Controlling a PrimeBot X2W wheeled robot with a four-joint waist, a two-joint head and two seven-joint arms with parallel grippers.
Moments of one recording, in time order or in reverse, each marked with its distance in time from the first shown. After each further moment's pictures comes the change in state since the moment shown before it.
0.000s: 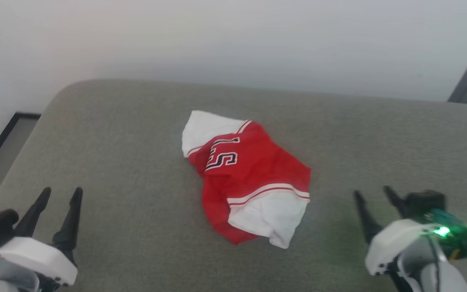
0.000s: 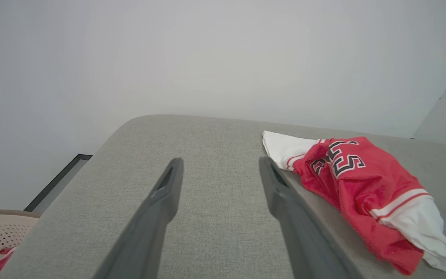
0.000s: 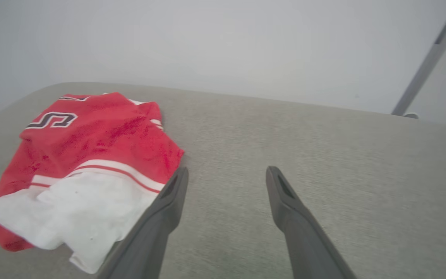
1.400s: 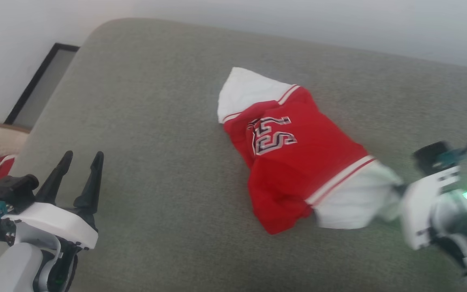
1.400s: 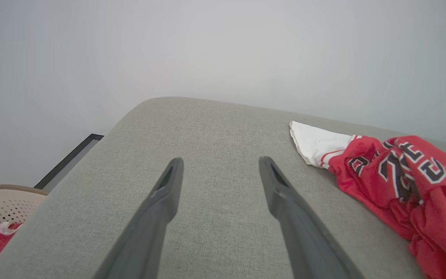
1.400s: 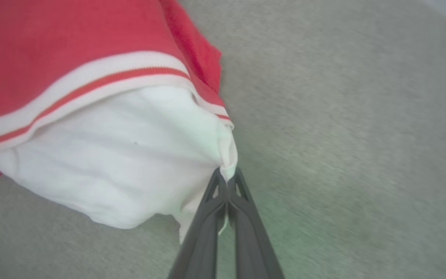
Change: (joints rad) left arm -0.201 -0.117 -0.043 0.139 0.035 -0.088 -0.033; right arm -0.149 -0.263 0.179 -0.112 0.176 0.000 0.622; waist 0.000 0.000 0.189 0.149
